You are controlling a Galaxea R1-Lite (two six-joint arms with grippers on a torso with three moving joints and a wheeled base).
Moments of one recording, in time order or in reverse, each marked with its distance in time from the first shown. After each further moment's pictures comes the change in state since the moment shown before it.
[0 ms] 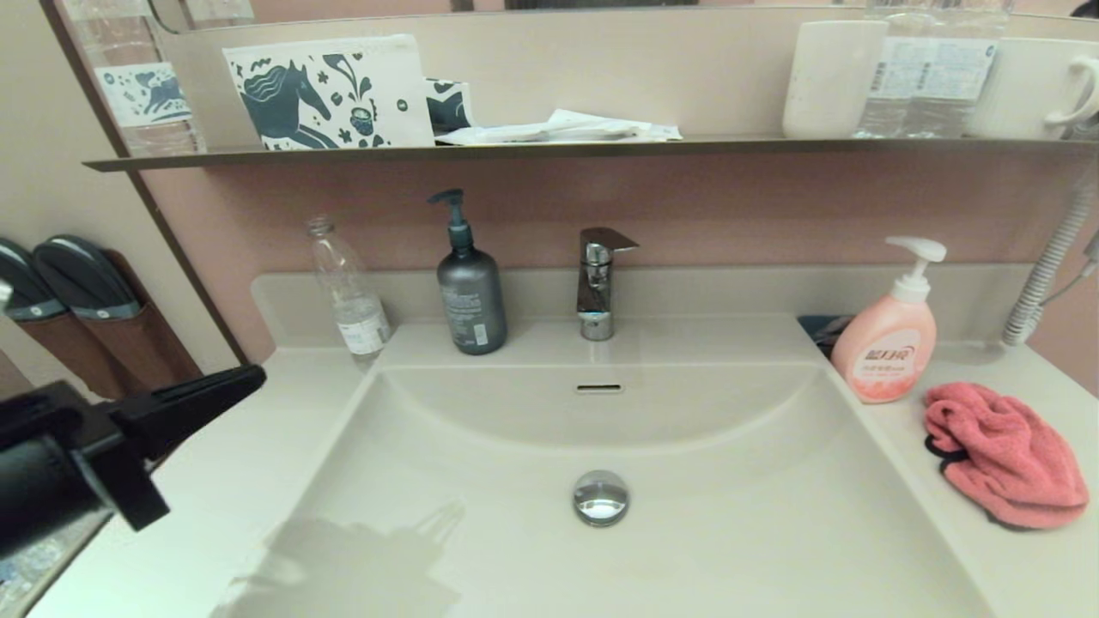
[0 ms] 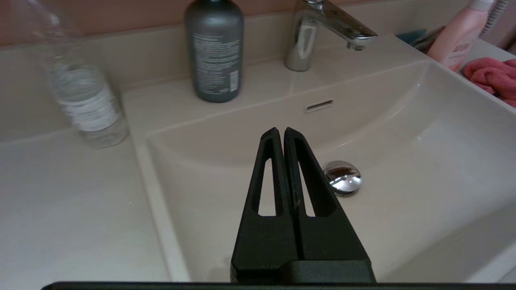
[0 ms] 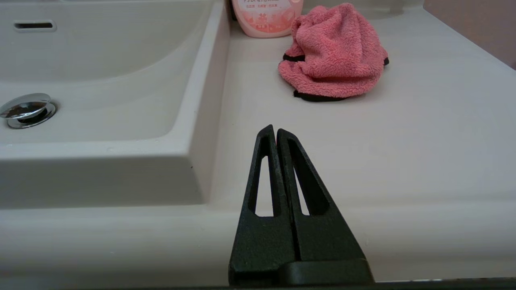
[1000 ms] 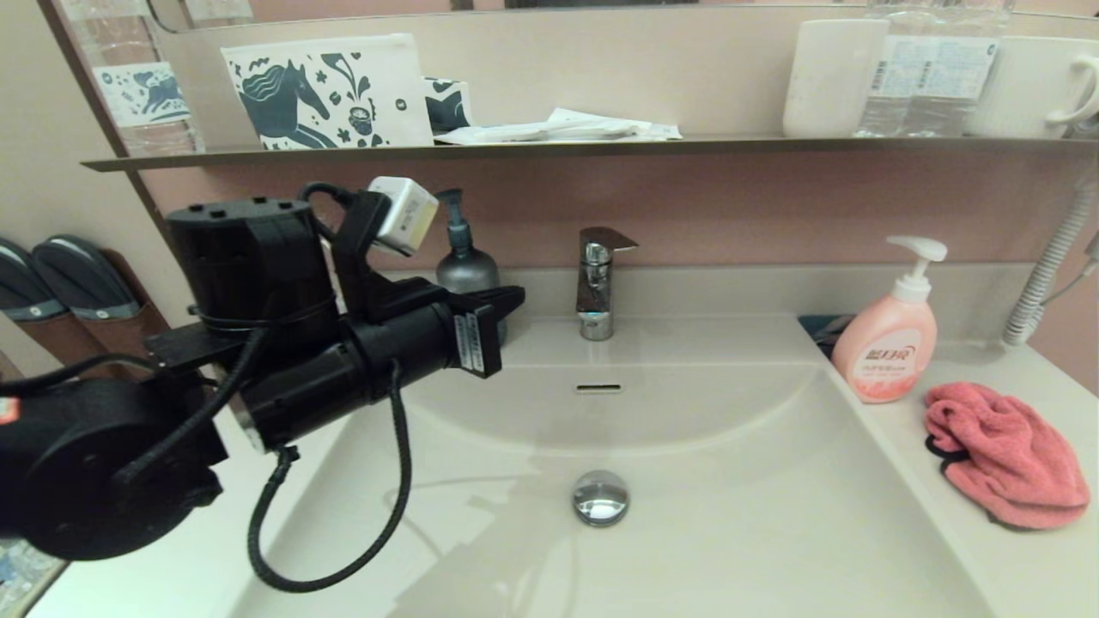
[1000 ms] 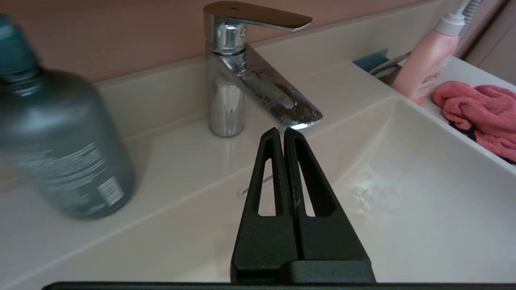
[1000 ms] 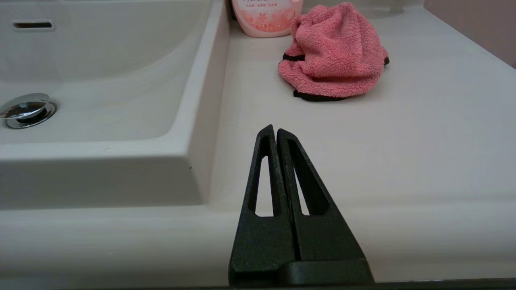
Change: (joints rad) left arm -0.464 0.601 -0.367 -0.260 0.308 -0.029; right arm 0.000 0.000 0.000 0.000 0.000 0.000
